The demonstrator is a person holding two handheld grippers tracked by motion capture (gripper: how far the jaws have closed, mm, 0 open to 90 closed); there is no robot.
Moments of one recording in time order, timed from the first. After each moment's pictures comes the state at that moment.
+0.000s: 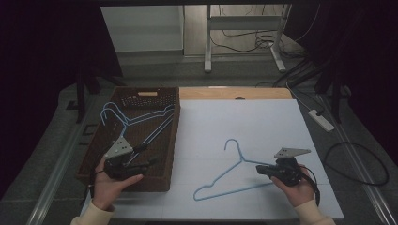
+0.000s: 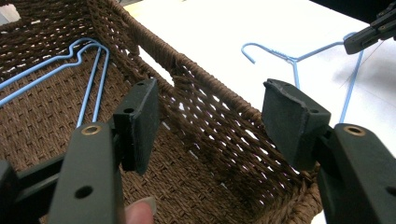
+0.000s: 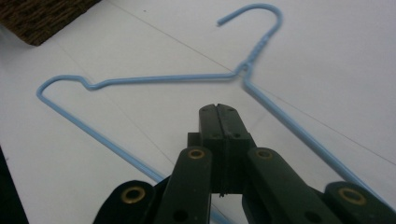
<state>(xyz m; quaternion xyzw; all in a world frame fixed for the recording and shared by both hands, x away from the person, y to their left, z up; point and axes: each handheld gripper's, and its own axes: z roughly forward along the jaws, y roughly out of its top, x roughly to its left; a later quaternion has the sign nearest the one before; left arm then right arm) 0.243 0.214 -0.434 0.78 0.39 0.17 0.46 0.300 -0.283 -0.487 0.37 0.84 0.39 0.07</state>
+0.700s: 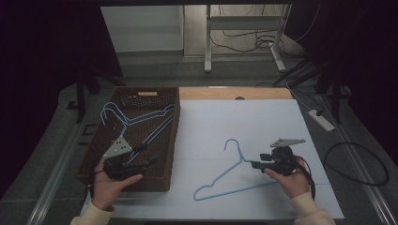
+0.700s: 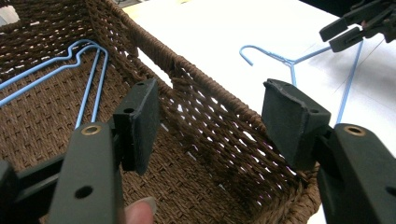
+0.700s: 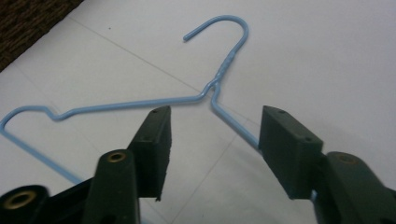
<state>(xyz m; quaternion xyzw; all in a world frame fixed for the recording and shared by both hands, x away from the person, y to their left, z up) 0.243 0.214 -0.434 0.78 0.39 0.17 0.46 0.329 -0.270 -0.483 0.42 0.83 0.37 0.08</state>
